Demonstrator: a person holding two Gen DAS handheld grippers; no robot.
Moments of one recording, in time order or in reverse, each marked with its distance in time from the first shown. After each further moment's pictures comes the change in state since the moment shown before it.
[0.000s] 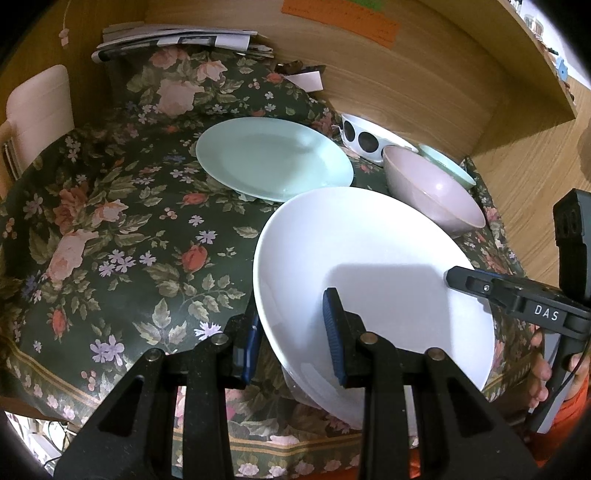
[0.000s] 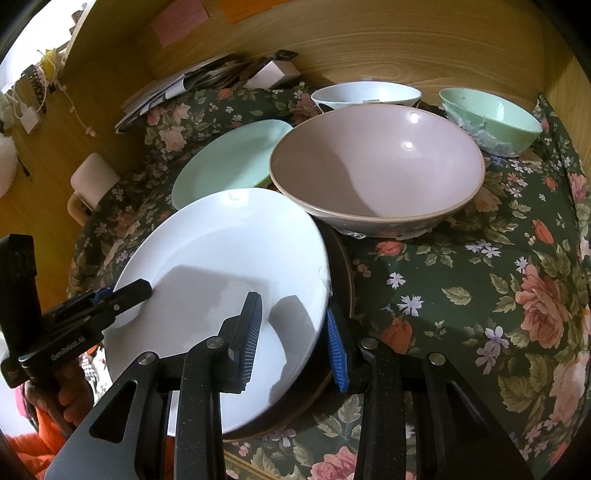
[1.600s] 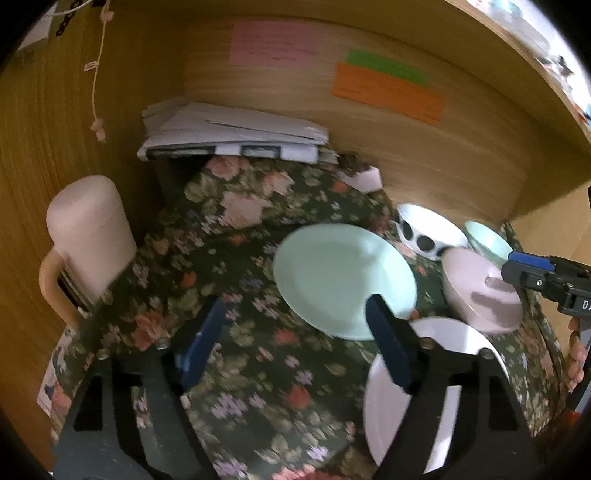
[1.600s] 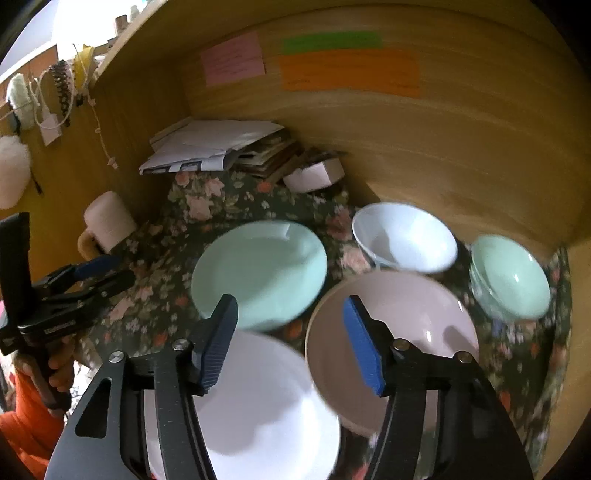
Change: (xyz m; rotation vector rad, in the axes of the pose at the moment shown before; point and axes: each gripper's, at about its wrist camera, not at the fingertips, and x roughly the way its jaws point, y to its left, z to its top) left arm -0.033 0.048 0.094 0.005 -0.205 0.168; right arm -0.014 0.045 0.106 -0.242 -0.141 -0.041
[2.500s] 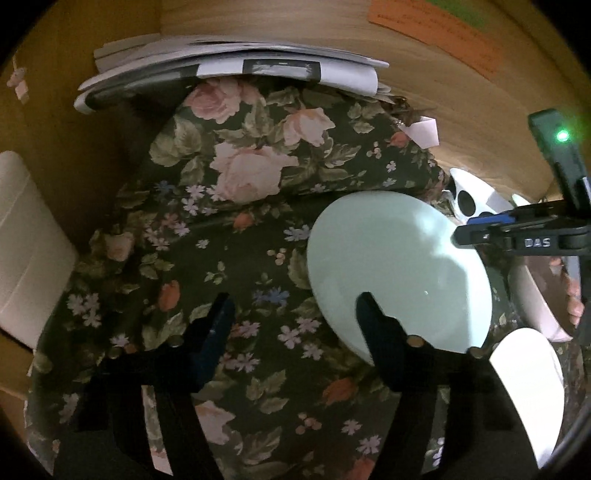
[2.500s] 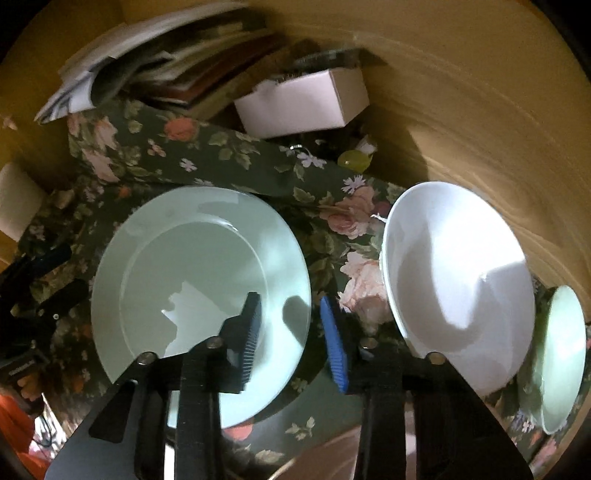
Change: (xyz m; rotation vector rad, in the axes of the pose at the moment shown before) left arm 0.110 0.029 0.010 0.032 0.175 -0.009; right arm 0.168 -0.025 0.055 -0.060 0.393 -0.036
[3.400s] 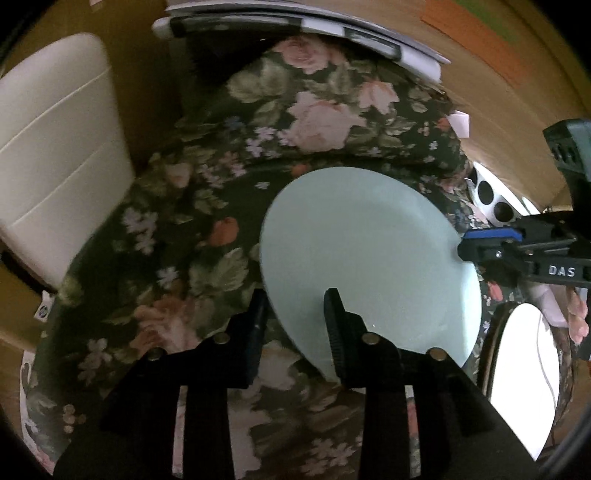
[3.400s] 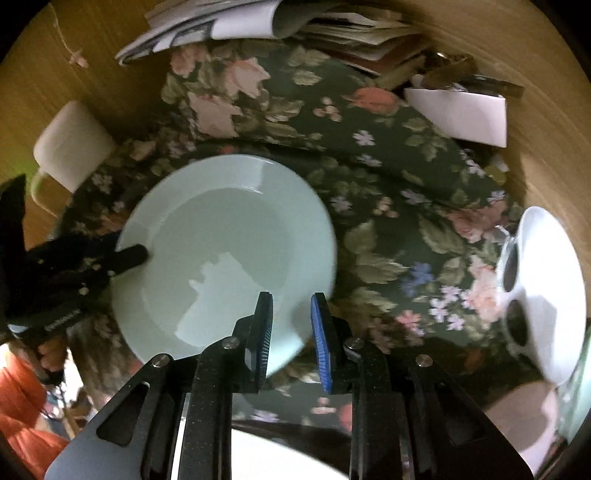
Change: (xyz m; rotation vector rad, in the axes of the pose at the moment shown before) left arm -0.012 0.051 -0.029 -0.110 0.083 -0.002; right arm -0.005 0.092 0.002 -0.142 0.031 0.153
